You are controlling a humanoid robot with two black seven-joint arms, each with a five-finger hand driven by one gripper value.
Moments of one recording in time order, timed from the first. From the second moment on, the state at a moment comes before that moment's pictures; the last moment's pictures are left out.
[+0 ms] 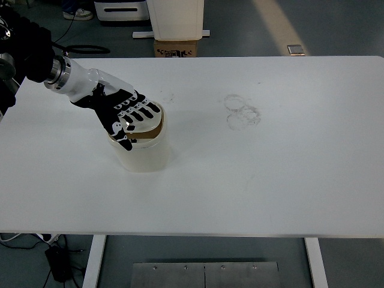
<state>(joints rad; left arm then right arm) -1.83 0.70 0.46 -1.40 0.14 -0.52 0.32 0.00 0.00 0.31 0.20 -0.22 0.03 0.49</state>
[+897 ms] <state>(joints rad) -1.80 0.71 0.48 -1.40 0.14 -0.52 0.32 0.00 0.00 0.31 0.20 -0.22 0.03 0.49</state>
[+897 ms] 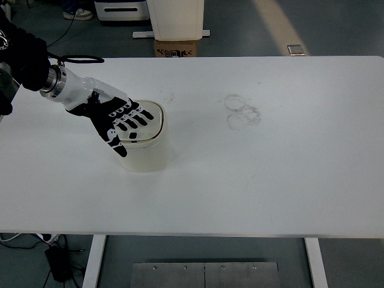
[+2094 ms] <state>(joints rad) -1.78 0.72 0.47 -1.40 0.14 -0.52 0.32 0.00 0.00 0.31 0.20 -0.22 0.03 0.48</state>
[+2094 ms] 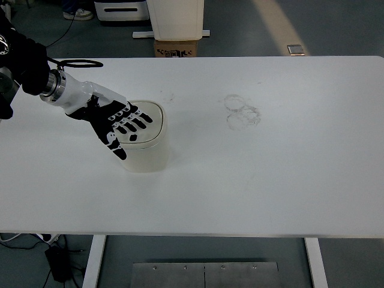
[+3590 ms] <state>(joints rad) -1.39 0.74 -0.19 -0.92 0.04 -0.52 0.07 -0.01 0.00 0.31 0.20 -0.22 0.03 0.49</state>
